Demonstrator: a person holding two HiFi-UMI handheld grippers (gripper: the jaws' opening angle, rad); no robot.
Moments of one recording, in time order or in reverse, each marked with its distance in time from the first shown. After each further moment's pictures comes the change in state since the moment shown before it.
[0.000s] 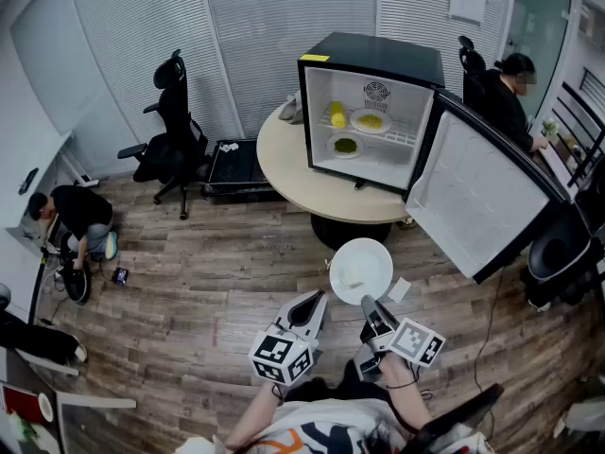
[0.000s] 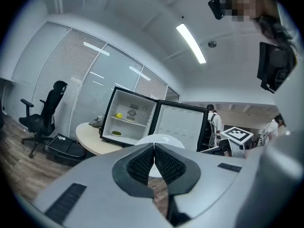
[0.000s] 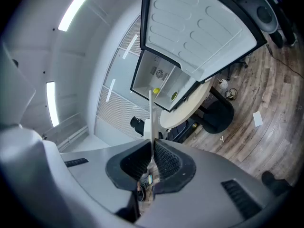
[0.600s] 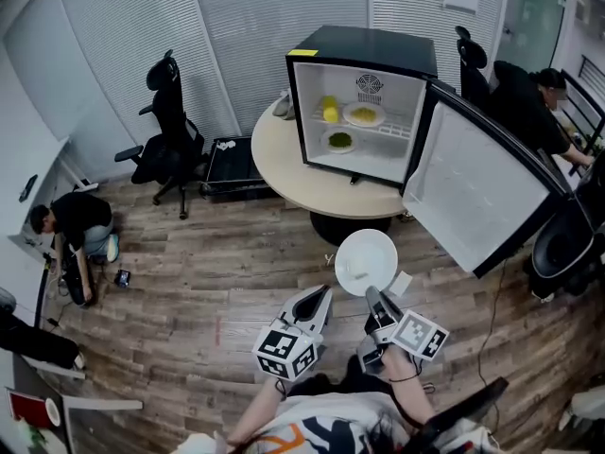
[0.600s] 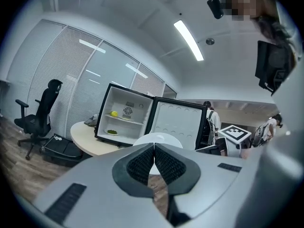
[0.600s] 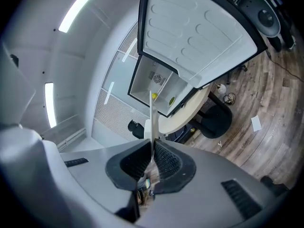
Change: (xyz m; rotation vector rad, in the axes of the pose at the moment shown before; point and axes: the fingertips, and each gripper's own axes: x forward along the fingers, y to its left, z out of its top) left arm 0.024 -0.014 0.000 0.018 0.021 -0.030; right arm 0.001 -0.012 0.027 -0.015 -0.040 -0.015
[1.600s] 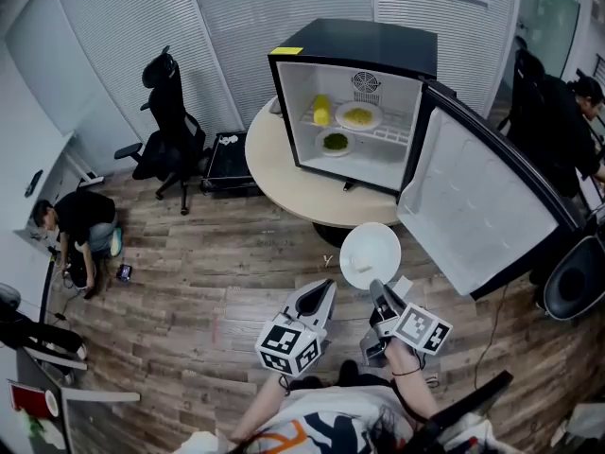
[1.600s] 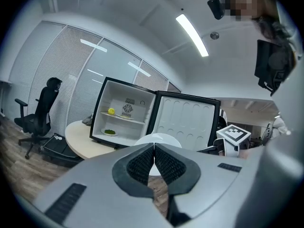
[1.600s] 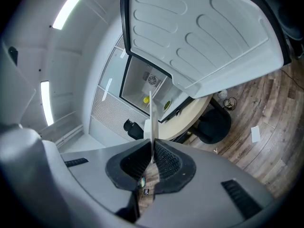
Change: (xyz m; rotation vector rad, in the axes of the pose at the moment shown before) left arm 0.095 -0.004 0.000 -0.006 0.009 0.052; right arm 0.038 -0.054 0.077 -0.027 0.050 -0.019
